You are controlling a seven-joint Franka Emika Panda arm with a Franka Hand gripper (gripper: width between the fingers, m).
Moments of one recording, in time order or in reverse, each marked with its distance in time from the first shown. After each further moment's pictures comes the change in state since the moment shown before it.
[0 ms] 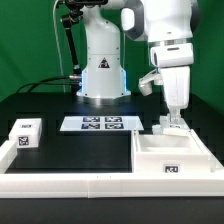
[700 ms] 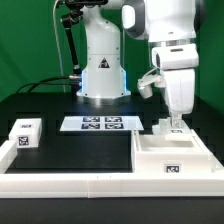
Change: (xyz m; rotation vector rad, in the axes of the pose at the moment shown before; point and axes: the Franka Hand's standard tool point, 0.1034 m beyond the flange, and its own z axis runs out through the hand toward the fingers) arm -0.004 0.034 0.000 0.025 -0.011 -0.082
